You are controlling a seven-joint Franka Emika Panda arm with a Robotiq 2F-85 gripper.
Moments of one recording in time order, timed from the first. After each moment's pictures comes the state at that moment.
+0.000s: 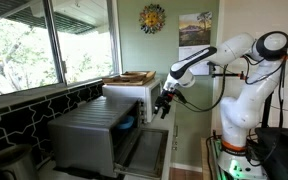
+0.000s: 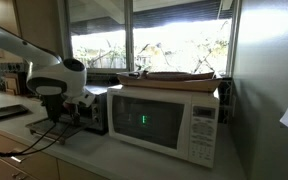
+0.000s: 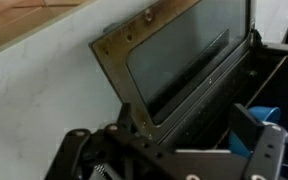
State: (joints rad) arm 0.21 -0.61 -0.38 -2.74 0.61 2.28 -0.20
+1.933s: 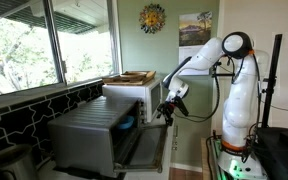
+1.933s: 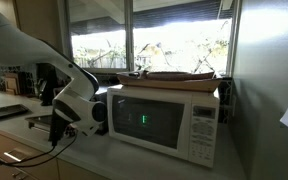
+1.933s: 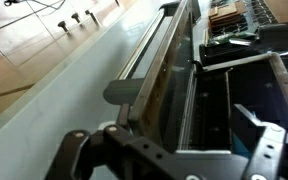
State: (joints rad) arm -0.11 -0.21 -0.31 -2.66 1.06 1.75 -0.56
